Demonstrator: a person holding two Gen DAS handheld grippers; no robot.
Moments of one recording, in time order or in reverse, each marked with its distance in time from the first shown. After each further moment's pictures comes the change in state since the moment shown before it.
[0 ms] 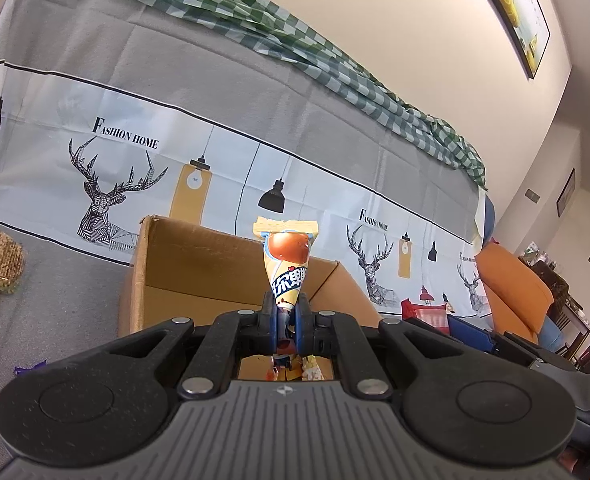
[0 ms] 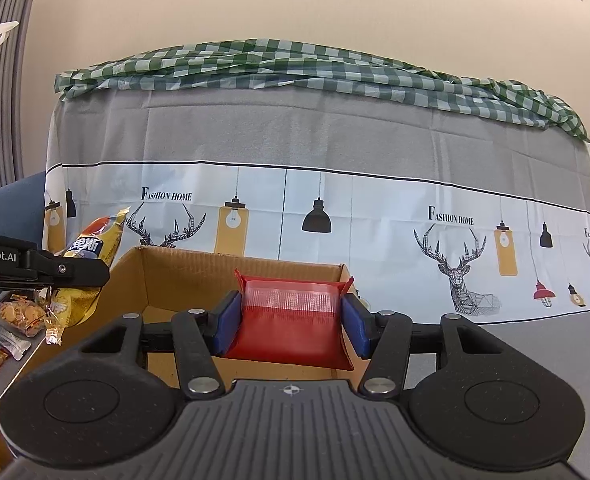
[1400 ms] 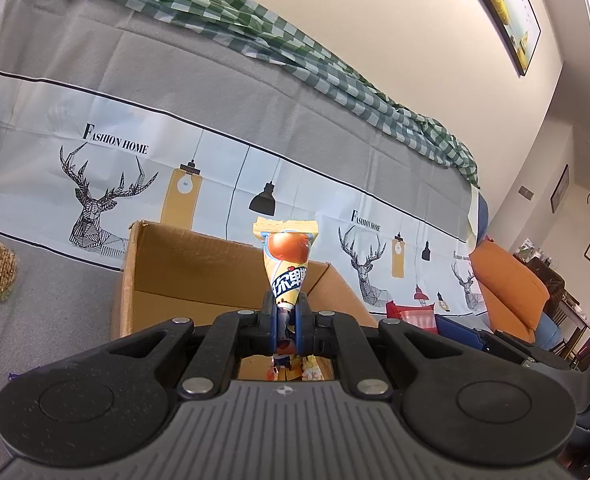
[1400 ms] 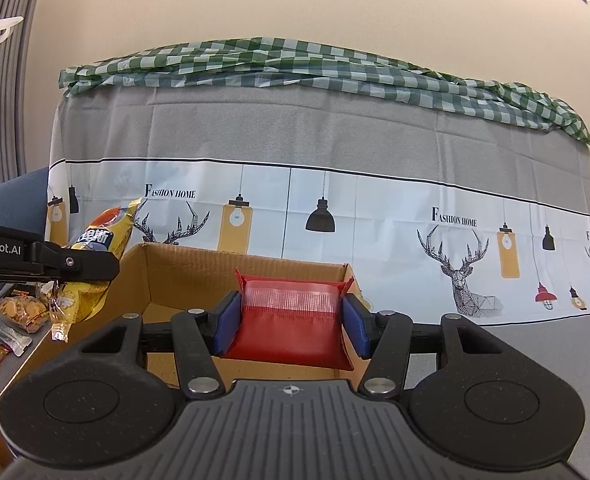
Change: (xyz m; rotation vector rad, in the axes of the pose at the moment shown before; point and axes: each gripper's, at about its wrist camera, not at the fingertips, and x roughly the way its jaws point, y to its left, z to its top) left arm -0.002 -0.007 -0.002 0.019 -0.008 -0.017; right arm 0.001 0.003 -0.001 -0.014 0.003 0.004
